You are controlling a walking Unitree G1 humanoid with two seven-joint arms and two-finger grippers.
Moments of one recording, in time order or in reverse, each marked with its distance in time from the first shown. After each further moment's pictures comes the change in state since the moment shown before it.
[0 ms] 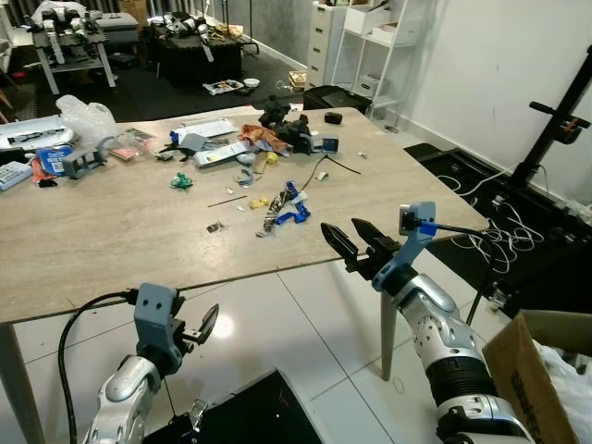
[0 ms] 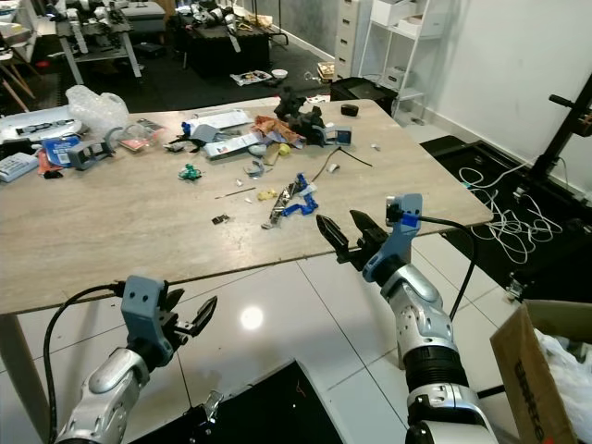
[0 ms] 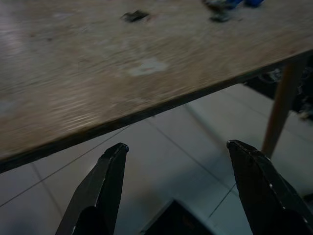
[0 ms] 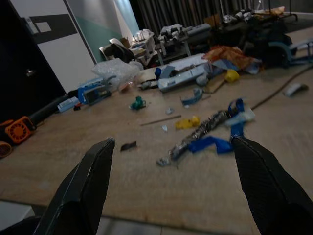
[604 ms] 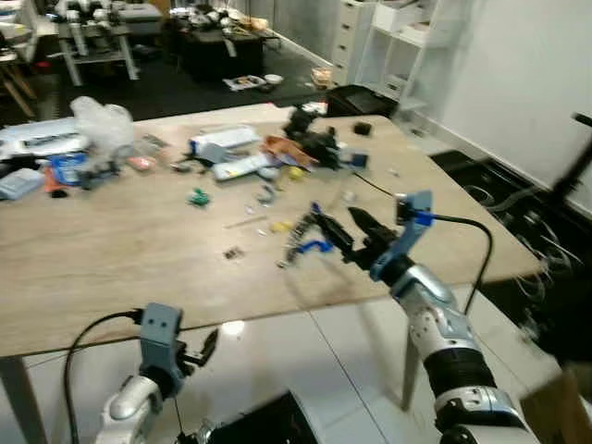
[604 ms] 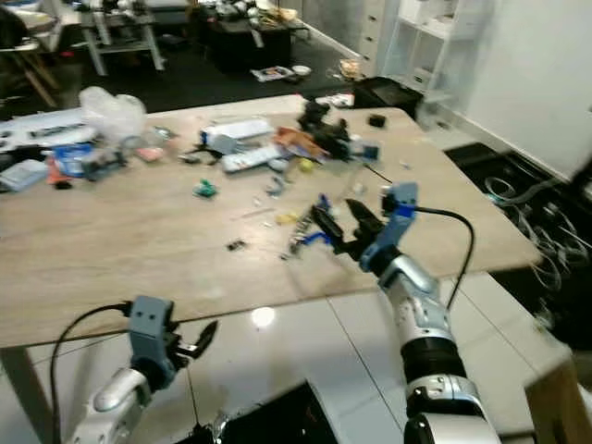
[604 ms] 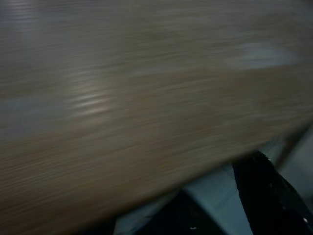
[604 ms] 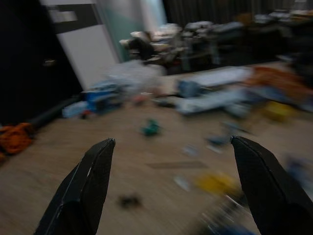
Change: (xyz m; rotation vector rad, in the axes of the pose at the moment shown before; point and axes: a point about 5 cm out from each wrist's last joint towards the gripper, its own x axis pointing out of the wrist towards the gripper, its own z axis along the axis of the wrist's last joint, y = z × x) left arm -0.003 -0.013 -0.025 -0.026 0.092 -0.019; right arm 0.008 0.004 0.012 -0.039 -0.032 0.031
